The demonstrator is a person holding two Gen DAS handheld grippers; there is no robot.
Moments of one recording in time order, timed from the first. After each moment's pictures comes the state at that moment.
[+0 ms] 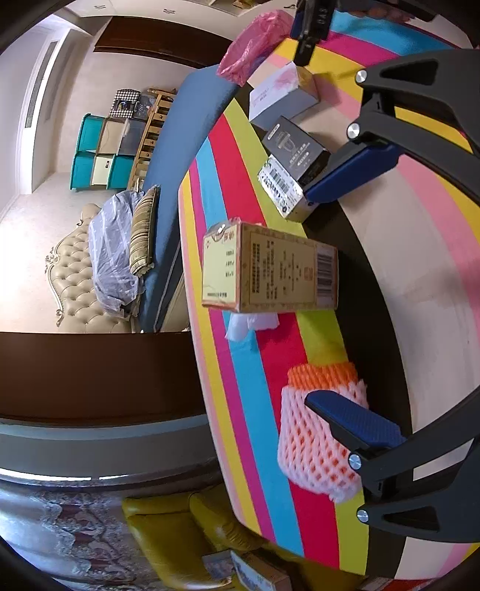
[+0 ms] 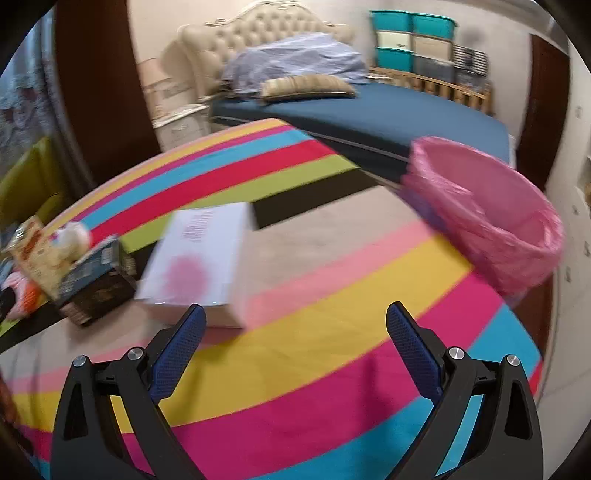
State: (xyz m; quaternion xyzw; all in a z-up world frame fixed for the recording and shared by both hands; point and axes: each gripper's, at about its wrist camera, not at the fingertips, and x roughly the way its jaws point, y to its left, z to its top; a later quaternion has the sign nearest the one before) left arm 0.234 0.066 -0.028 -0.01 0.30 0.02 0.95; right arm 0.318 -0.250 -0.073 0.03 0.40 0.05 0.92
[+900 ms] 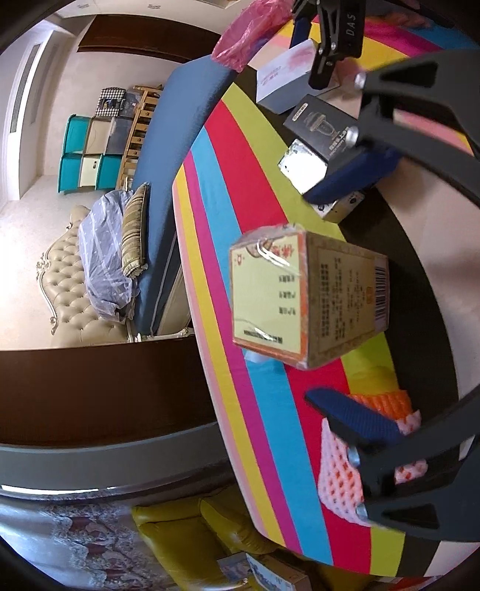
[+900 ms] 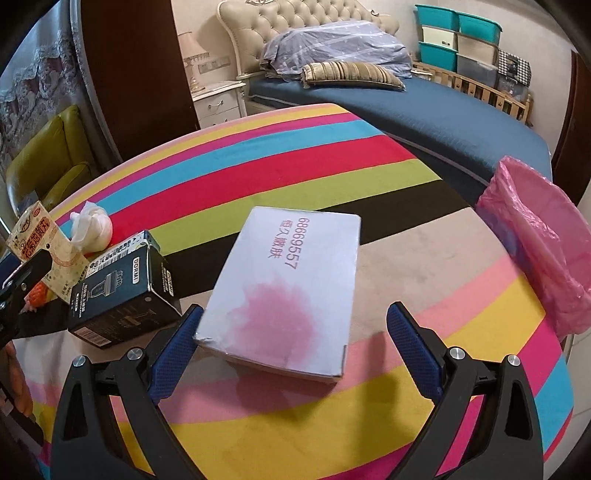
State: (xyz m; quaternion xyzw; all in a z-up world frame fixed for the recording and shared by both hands) left arm 0.289 0.042 -0.032 0.02 0.31 0.03 0.95; right arm 0.363 -0.203 -0.081 0.01 0.42 0.09 0.91
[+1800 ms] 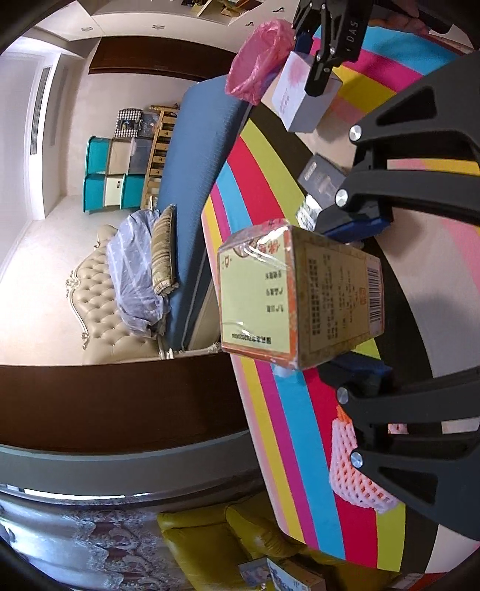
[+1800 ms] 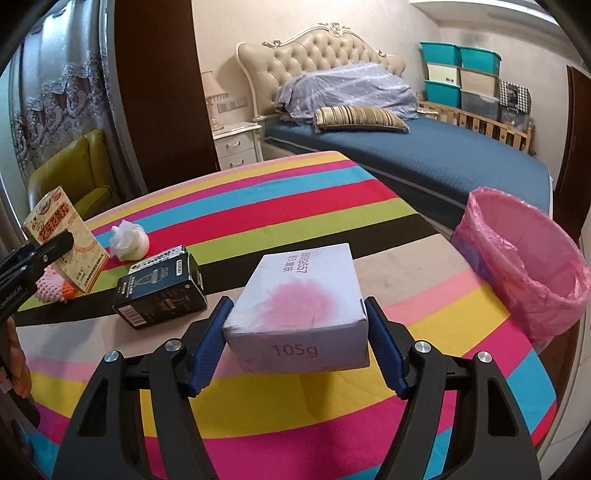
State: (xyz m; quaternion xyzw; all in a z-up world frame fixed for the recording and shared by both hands) left arm 0.239 0.016 -0.003 0.02 0.25 0.00 0.97; right arm 0.303 -0.227 -0.051 0.02 0.33 0.12 0.94
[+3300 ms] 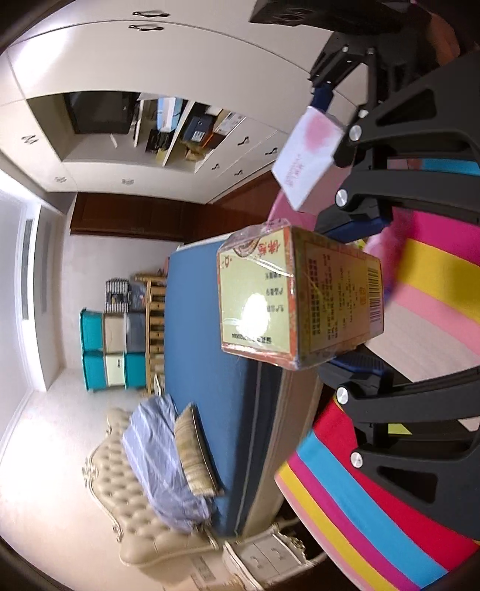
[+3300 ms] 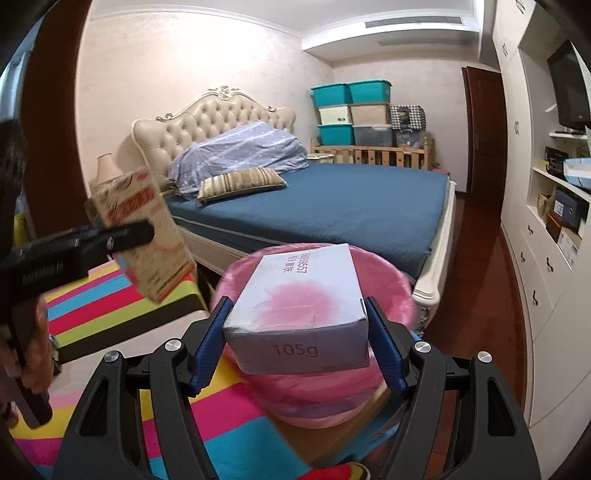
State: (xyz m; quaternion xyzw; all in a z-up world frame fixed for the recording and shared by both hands) left arm 0.378 -0.318 0.032 0.07 0.24 -0.34 0.91; right arm 0.307 -0.463 -0.031 0.08 0.23 -0.07 0.97
